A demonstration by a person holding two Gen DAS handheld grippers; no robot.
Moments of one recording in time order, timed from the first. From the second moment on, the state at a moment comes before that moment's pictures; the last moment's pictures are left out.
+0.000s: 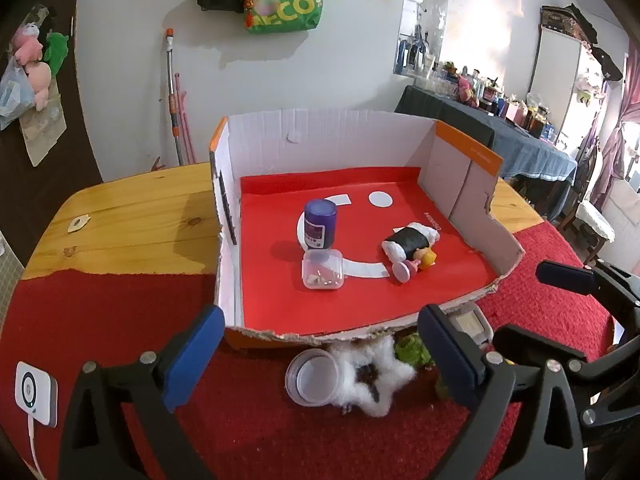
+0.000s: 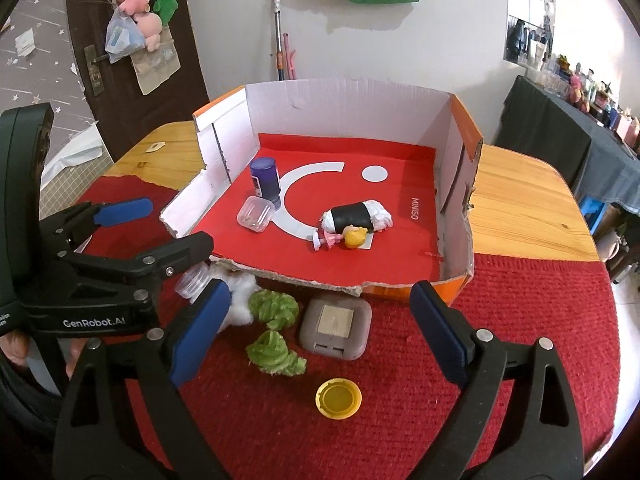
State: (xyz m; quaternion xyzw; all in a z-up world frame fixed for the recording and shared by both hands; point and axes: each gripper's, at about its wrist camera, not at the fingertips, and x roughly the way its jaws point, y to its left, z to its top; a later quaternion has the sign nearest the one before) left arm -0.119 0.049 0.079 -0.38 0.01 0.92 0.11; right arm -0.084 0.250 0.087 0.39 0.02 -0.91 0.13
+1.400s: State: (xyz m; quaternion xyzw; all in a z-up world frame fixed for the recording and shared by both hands) left arm -0.076 0.037 0.056 -0.38 0.00 0.92 0.10; right arm -0.032 0.247 0.071 0.39 0.02 -0.91 0.13
